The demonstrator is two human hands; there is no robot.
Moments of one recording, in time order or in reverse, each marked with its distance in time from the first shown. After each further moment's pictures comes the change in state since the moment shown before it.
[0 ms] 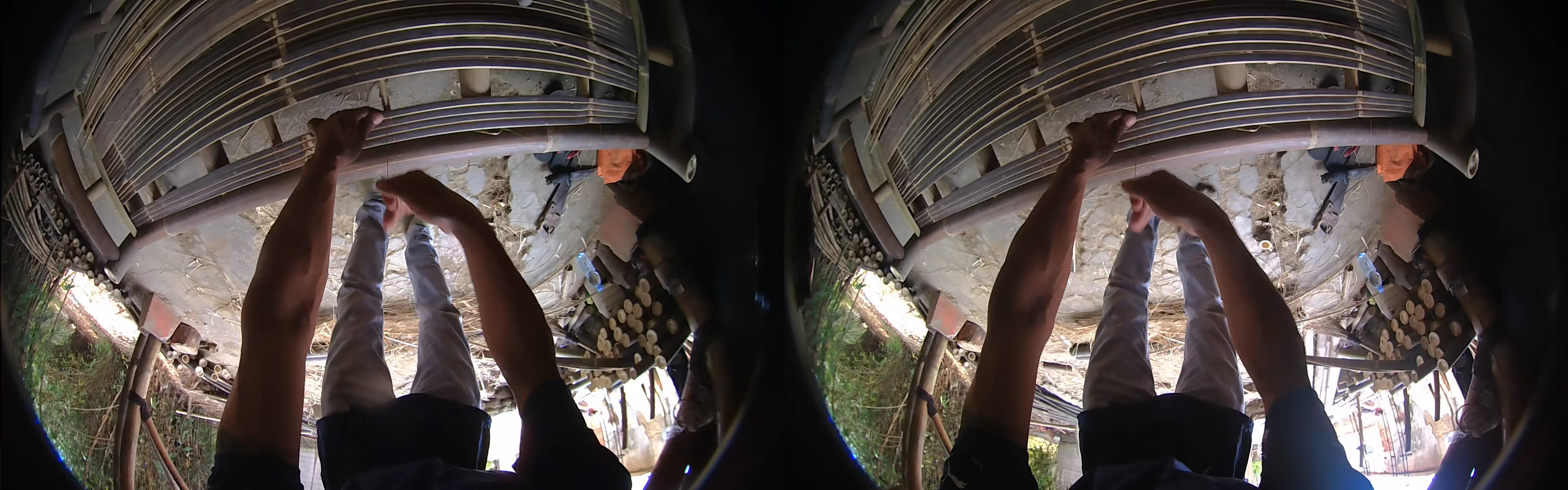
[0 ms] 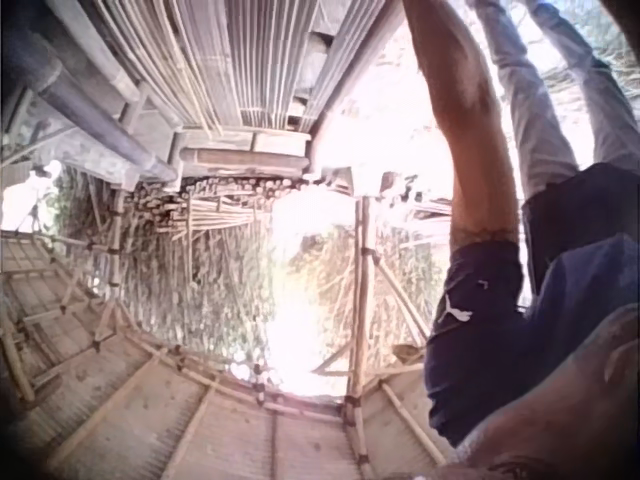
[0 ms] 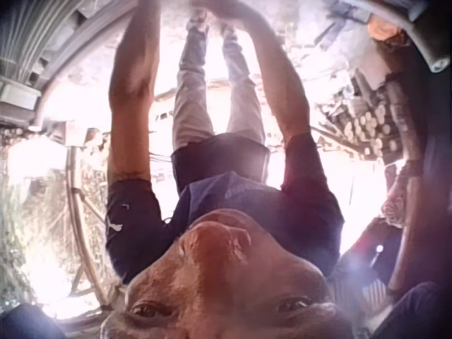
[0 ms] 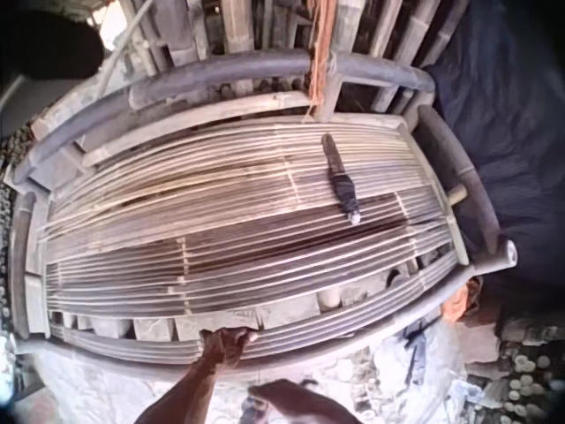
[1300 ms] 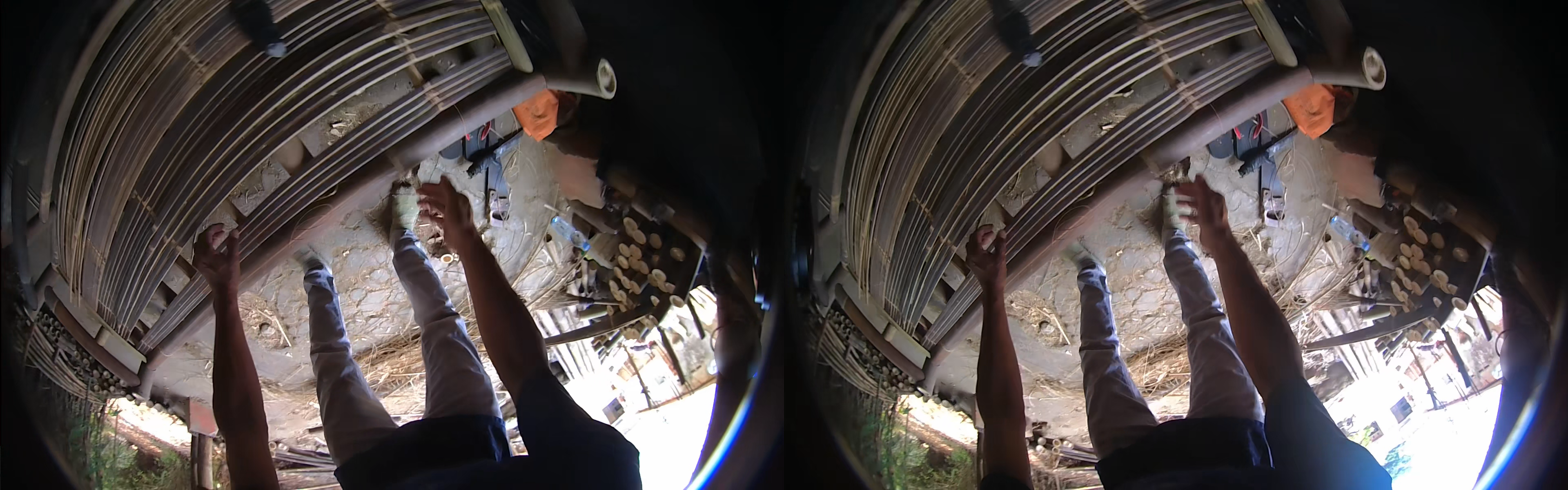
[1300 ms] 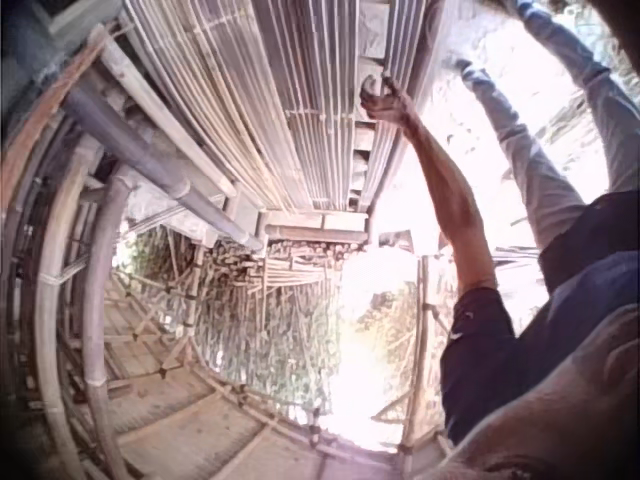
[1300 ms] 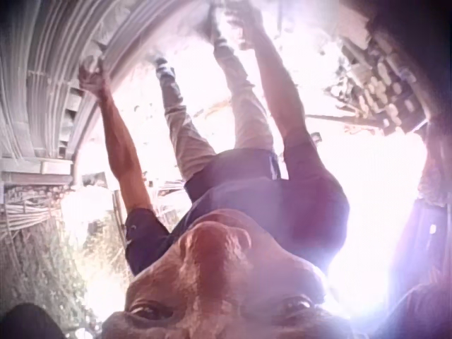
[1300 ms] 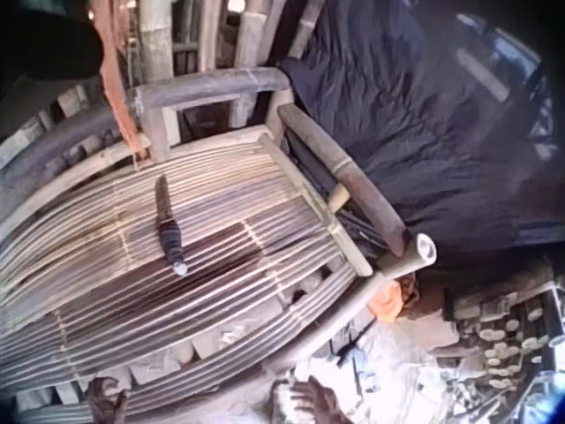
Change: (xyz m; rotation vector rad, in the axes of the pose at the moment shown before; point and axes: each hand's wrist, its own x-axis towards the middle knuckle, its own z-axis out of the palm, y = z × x) left_hand -0.004 0.046 -0.003 0.049 0.502 0.173; right_hand -0.125 0.189 -0.197 0.891 0.820 -0.172
